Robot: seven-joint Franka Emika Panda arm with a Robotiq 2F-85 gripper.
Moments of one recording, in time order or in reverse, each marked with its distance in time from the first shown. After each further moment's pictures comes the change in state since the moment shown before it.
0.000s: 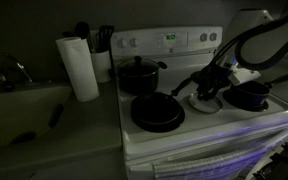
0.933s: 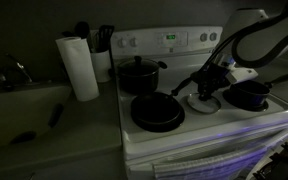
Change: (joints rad) arm 0.005 0.017 0.001 0.027 0.029 -0.020 -0.001
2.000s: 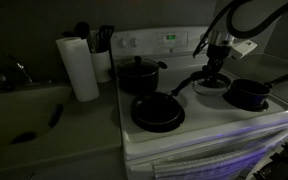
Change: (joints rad) arm -0.017 -0.006 -0.037 0.229 -0.174 -0.361 -0.126
